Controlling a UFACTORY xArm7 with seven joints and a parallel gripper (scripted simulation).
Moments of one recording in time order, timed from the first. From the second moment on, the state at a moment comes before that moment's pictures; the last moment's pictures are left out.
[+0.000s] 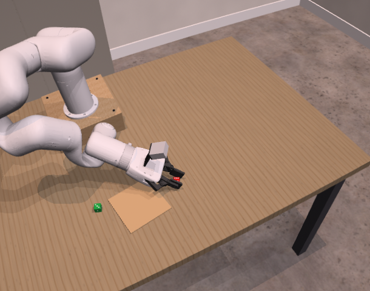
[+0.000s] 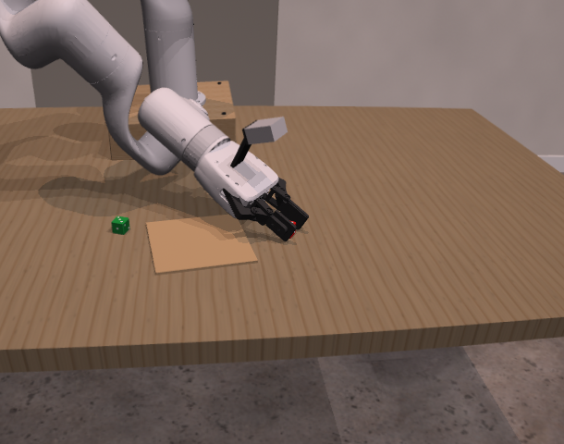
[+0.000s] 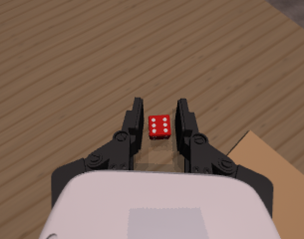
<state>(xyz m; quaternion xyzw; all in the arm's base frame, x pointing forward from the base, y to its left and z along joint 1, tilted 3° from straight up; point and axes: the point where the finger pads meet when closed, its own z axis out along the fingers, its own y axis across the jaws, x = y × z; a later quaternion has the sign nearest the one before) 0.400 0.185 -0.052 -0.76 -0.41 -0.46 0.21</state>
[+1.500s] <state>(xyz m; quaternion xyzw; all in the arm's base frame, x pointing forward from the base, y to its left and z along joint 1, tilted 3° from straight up) 0.379 0.156 -0.032 -0.76 -0.41 -0.46 0.21</state>
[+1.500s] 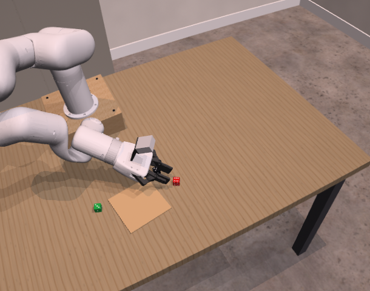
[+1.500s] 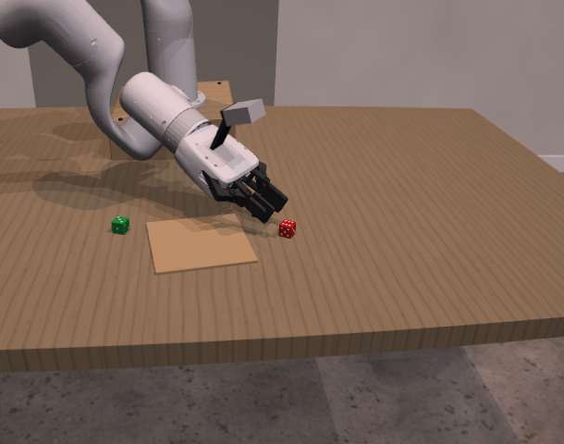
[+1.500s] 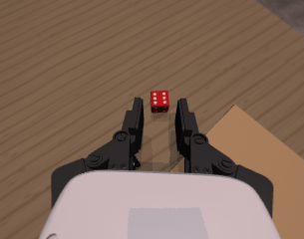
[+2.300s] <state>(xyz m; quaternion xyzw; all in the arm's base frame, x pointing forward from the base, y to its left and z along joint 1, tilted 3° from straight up) 0.373 0.152 0.008 -0.76 -0.41 -0.46 0.21</state>
